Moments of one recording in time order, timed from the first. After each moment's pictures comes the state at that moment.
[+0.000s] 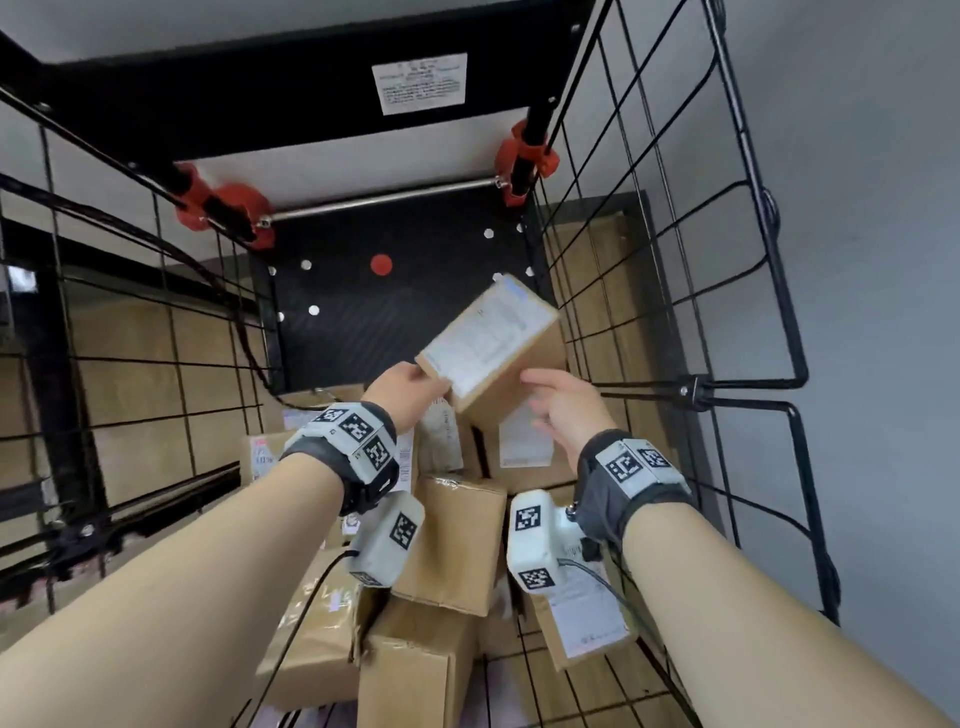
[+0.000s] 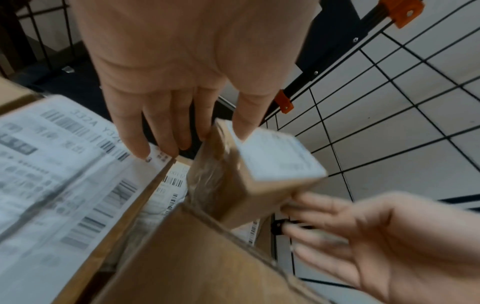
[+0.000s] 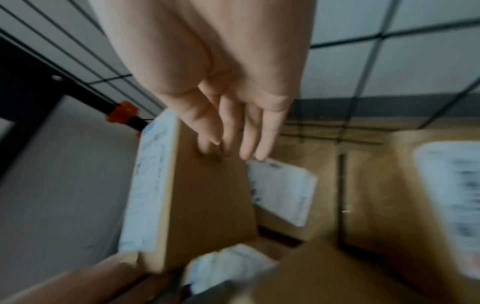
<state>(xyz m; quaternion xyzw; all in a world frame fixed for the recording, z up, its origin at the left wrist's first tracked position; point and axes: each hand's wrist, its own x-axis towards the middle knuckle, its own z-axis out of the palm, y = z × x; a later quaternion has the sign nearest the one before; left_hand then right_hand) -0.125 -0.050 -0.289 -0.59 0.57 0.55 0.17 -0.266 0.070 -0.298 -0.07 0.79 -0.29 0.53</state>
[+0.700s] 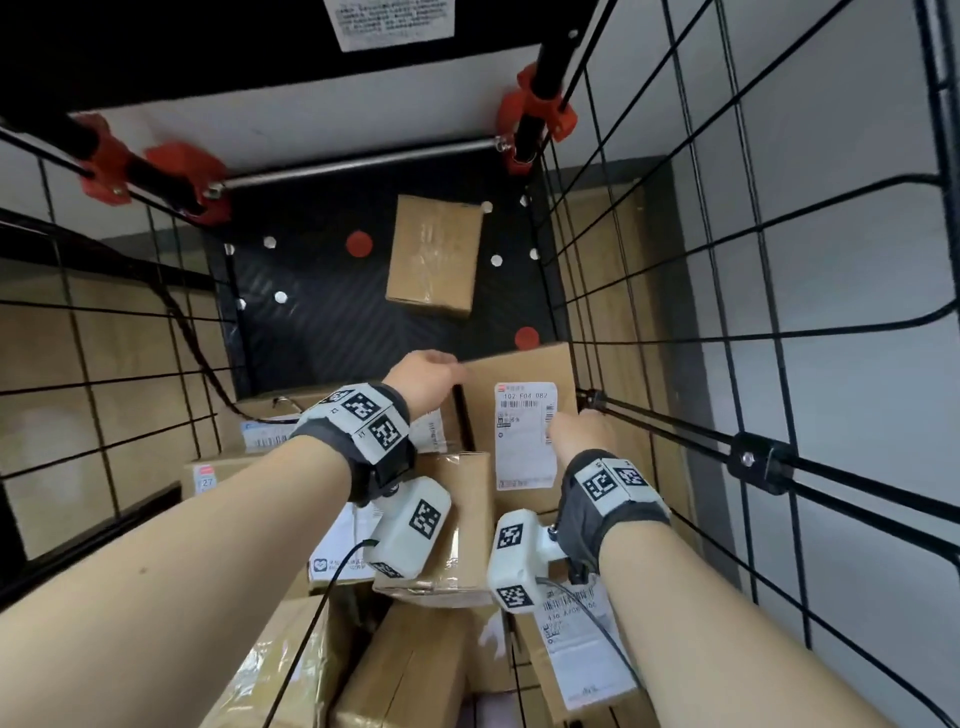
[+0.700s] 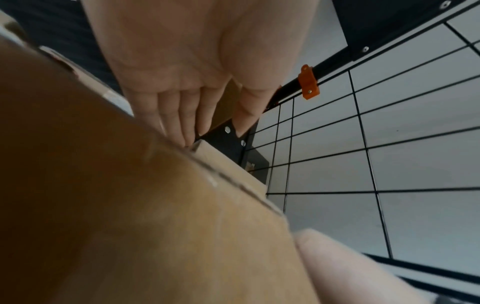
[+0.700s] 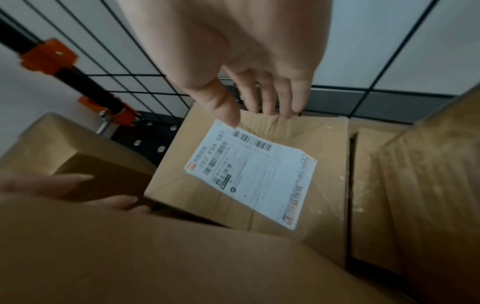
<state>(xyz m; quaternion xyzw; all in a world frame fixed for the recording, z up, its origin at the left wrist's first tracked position) -0.172 -0.065 -0.355 -0.59 0.48 0.61 0.20 -0.282 0.066 -0.374 0.09 0.86 -0.06 0.49</state>
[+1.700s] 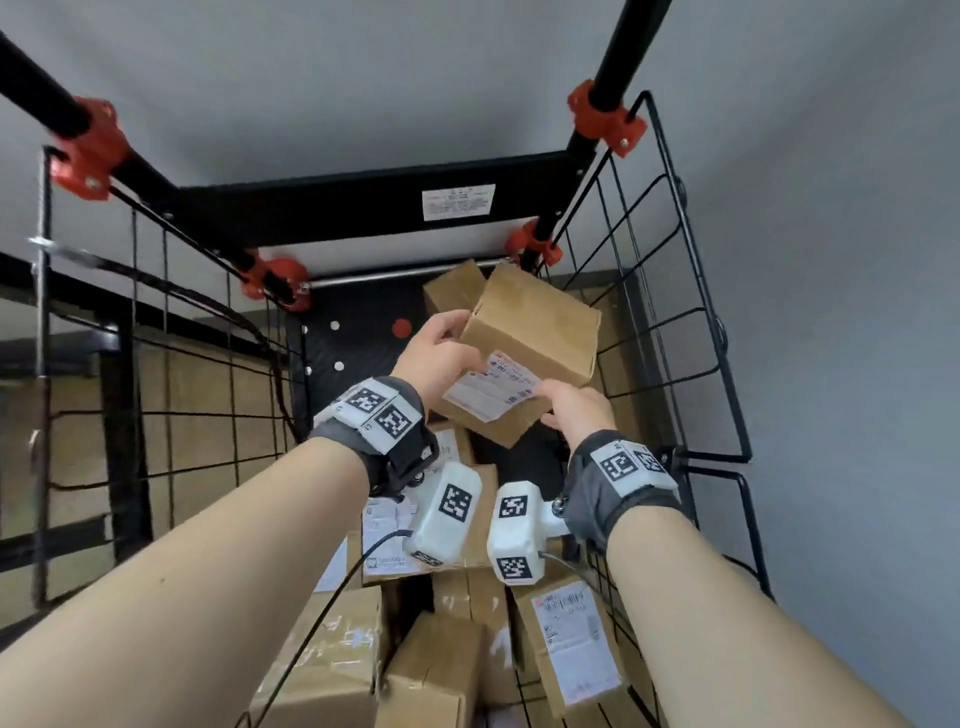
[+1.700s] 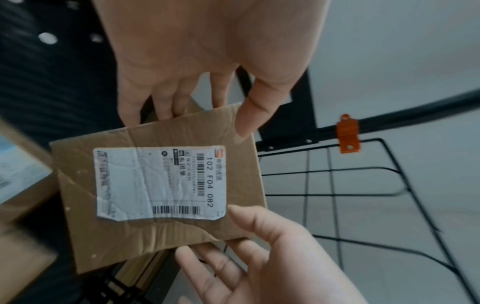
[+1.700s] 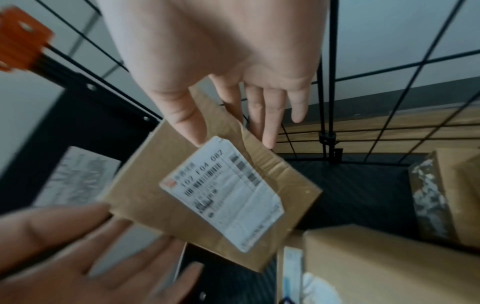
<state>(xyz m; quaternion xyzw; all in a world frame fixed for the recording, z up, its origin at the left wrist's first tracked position) -0.161 -0.103 -0.193 -0.54 0.47 0.70 0.00 -0.275 0.009 -0.226 0.07 0.83 -0.31 0.46</state>
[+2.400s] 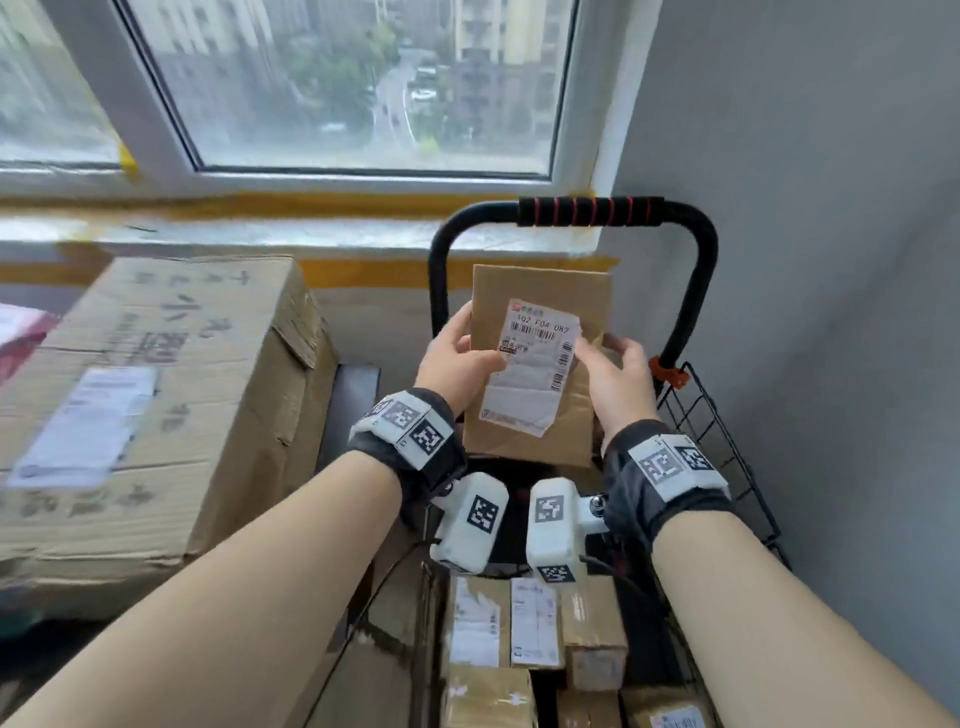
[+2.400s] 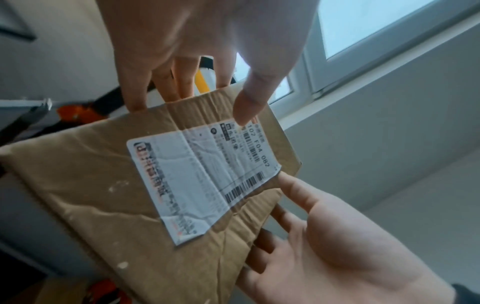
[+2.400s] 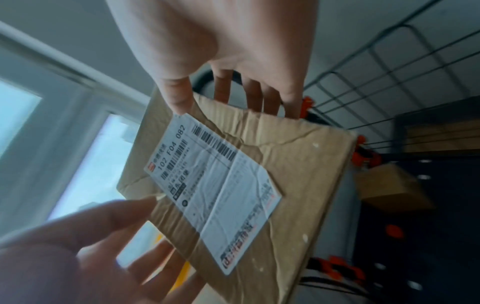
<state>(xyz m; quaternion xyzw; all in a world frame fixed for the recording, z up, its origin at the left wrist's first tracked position) 0.038 -0.111 0.094 -0.43 0.58 0.61 -0.32 -0.099 -0.043 0.078 -0.21 0.71 -0.59 0.32</state>
